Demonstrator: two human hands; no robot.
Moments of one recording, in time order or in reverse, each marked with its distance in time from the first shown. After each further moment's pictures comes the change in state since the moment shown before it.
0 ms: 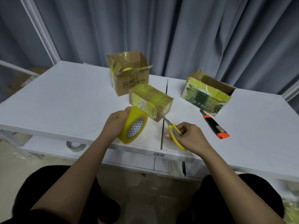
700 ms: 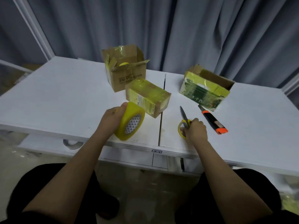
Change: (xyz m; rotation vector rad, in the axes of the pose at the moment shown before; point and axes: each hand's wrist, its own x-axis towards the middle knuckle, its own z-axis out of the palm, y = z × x) left_hand 0.006 0.000 0.002 0.047 0.019 -0.048; right_hand 0.048 0.055 0.008 -0.434 0.201 0.297
